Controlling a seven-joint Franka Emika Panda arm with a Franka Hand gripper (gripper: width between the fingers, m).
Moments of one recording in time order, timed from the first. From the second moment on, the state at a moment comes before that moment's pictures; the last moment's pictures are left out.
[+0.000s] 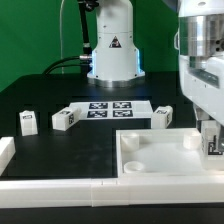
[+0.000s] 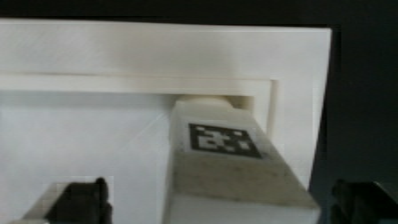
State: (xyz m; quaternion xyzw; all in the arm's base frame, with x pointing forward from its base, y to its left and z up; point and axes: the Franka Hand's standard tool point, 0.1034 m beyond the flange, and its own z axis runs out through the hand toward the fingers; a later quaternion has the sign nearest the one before) arm 0.623 0.119 0.069 -0.76 0.65 -0.03 0.05
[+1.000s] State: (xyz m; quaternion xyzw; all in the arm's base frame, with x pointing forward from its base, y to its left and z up) arm 0.625 0.118 0.068 -0.98 0.18 -0.06 0.02
